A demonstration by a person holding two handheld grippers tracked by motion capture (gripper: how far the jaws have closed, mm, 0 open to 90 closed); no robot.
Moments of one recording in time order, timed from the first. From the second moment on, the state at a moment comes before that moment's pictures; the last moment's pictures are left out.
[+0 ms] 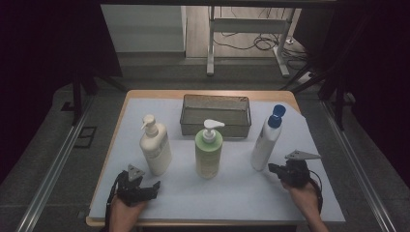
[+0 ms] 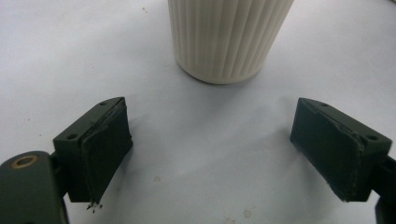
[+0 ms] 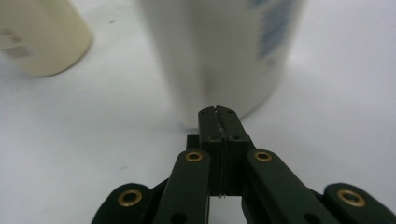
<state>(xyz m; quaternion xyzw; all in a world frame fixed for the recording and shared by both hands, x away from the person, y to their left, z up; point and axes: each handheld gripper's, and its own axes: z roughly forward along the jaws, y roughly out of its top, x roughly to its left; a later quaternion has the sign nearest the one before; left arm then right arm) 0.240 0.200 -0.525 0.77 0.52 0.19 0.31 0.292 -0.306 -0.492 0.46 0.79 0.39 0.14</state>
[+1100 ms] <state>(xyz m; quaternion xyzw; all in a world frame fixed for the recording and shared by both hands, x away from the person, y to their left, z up) 0.240 0.200 -0.525 0.77 0.52 0.19 0.31 0.293 -0.277 -0.499 0.45 0.80 0.37 0.17</state>
